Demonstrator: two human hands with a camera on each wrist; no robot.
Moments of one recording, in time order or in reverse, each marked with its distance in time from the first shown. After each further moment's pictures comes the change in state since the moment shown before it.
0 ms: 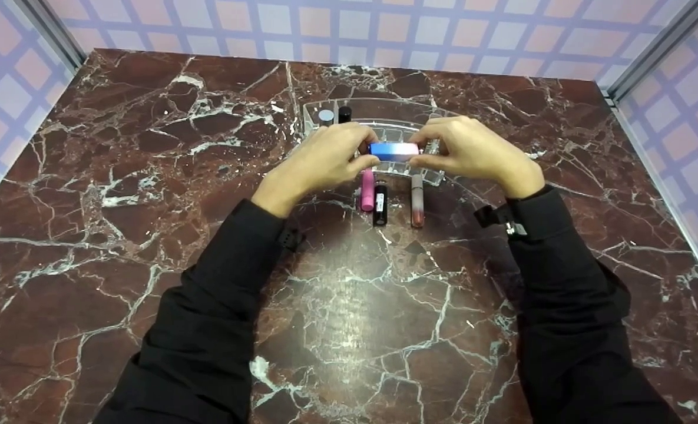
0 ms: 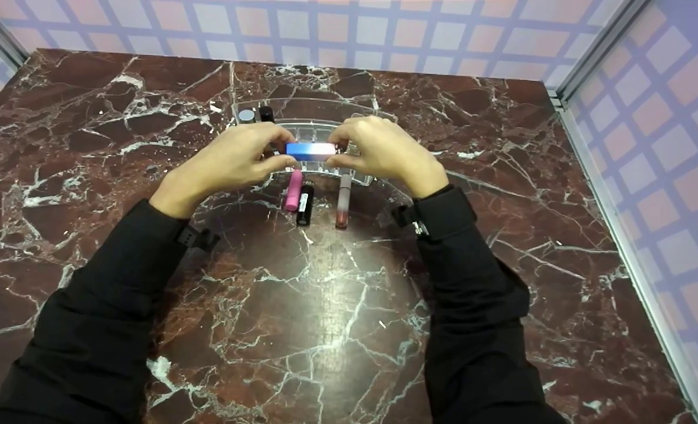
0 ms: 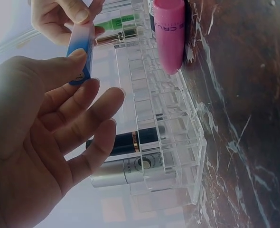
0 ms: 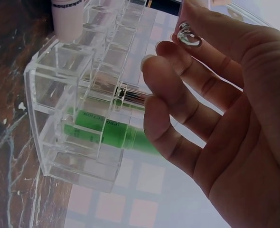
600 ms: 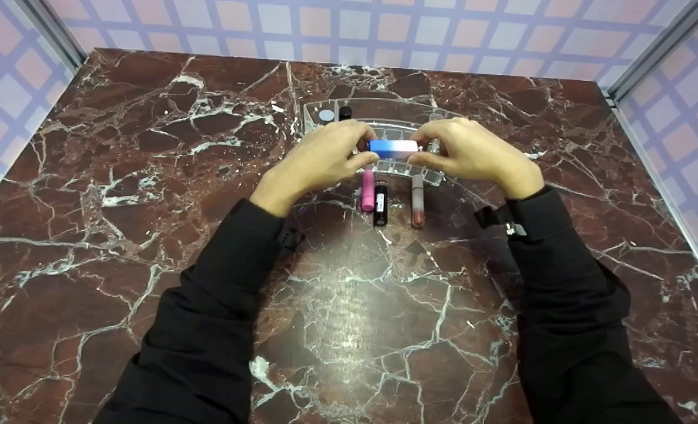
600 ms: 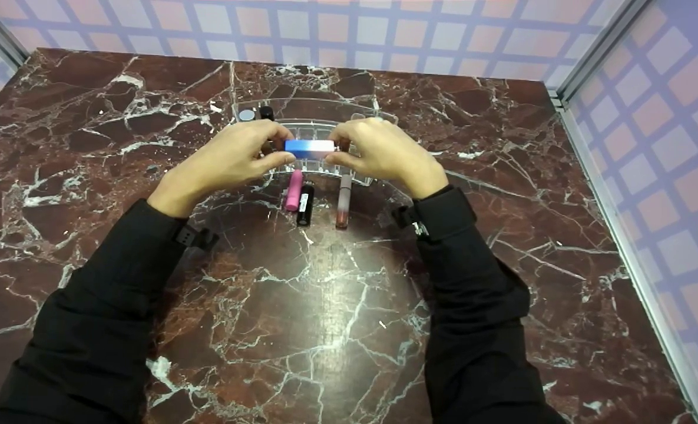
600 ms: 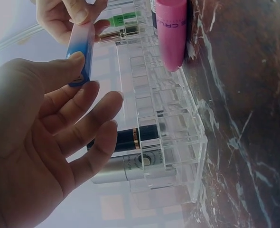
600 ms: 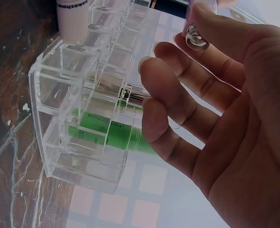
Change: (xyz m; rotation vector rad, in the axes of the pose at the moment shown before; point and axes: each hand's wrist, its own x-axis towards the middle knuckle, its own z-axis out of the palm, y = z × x) left_hand -0.002 -0.002 -0.003 -0.053 -0.006 -0.047; right_hand 0.000 0.001 0.001 -0.027 -0.015 0.034
